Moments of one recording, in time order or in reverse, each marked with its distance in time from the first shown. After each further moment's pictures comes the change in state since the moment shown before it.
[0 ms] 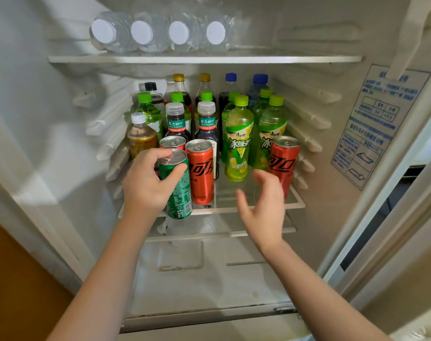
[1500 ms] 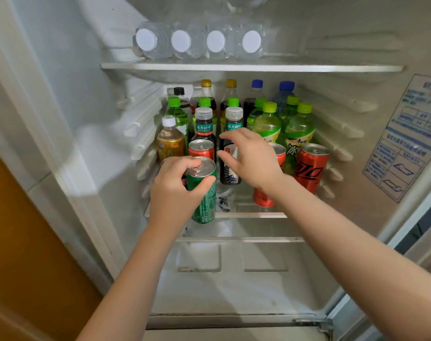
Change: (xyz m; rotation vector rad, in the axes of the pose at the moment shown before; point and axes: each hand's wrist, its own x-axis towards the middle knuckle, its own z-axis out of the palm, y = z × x) left_hand -0.018 0.005 -0.015 0.007 0.049 0.170; right_hand 0.099 -0.064 0.037 -0.210 -0.499 -0.349
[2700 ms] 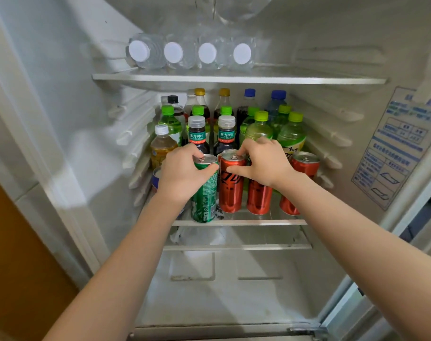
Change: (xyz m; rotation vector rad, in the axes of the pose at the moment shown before) left_hand 0.059 0.013 0.024 0.237 -0.183 -0.113; right_hand 0.005 0.038 -0.019 -0.165 -0.178 0.083
